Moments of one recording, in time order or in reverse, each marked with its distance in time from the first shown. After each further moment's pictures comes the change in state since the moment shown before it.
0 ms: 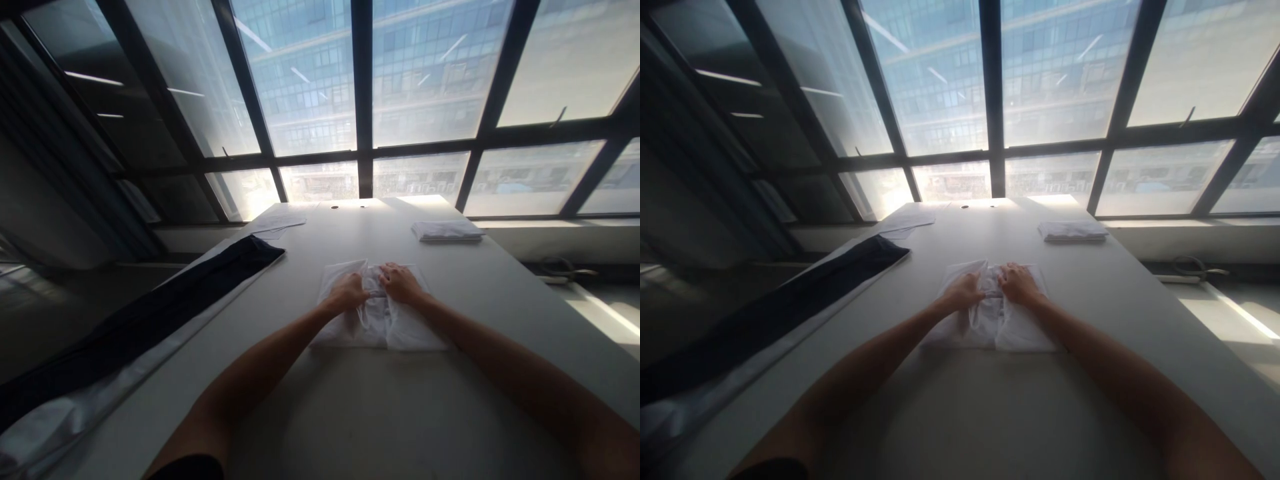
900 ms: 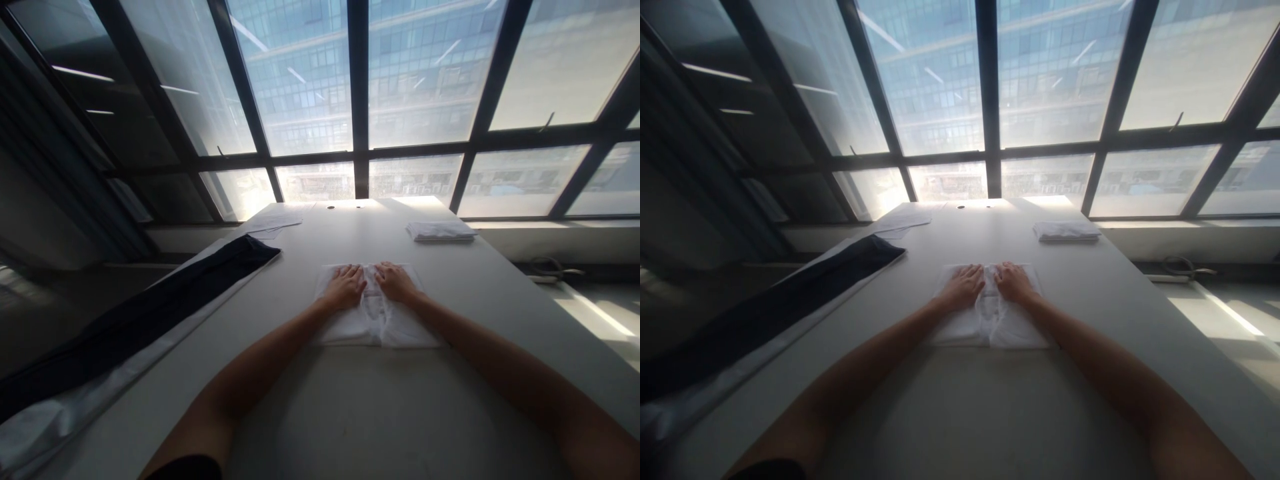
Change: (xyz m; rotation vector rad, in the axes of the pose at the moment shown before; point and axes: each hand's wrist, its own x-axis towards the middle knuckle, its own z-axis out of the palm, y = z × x) left_hand 0.021 -0.025 0.028 0.187 0.148 0.221; right_hand 0.000 -0.001 -0.002 0.009 -0.005 -0.004
